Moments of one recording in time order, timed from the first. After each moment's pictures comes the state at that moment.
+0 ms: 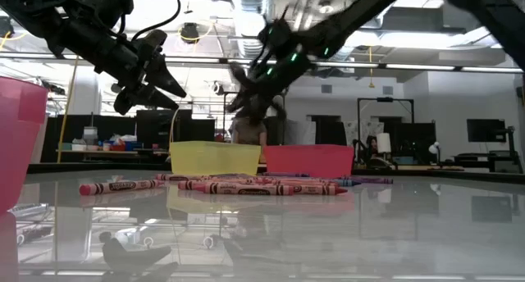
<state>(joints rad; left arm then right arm) 0.42 0.84 0.37 0.13 -0.02 -0.54 -0.45 1.96 1.55 -0.03 -0.04 0.46</state>
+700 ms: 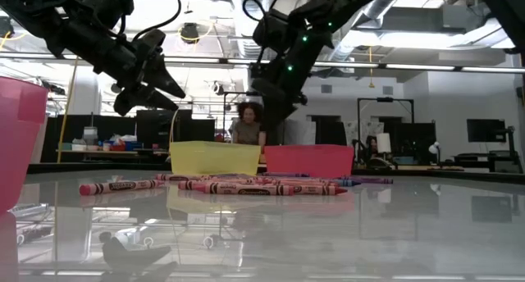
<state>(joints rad) 0.42 0.84 0.37 0.11 0.01 -0.53 -0.33 1.90 1.55 -0.56 0.17 0.03</state>
